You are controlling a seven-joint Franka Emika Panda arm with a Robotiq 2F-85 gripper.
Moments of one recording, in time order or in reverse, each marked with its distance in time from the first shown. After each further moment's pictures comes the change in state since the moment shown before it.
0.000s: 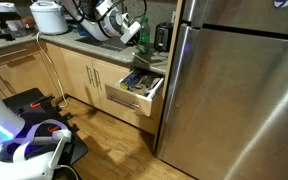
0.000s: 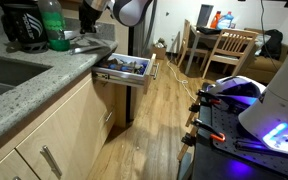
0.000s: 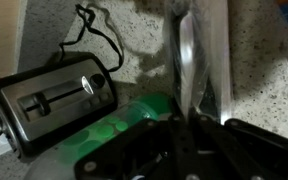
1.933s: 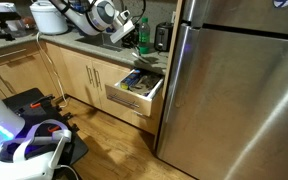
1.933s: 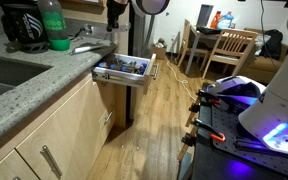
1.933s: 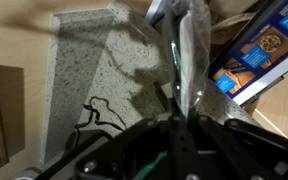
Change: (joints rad) arm 0.215 -0.222 -0.283 -0.268 0.006 -0.136 0.235
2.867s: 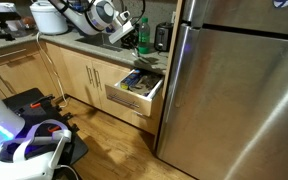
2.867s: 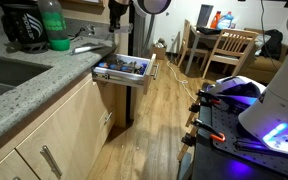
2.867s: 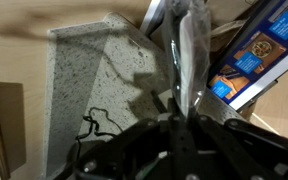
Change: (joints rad) arm 0.007 -0.016 -0.003 -0.012 -0.009 -0.046 0.052
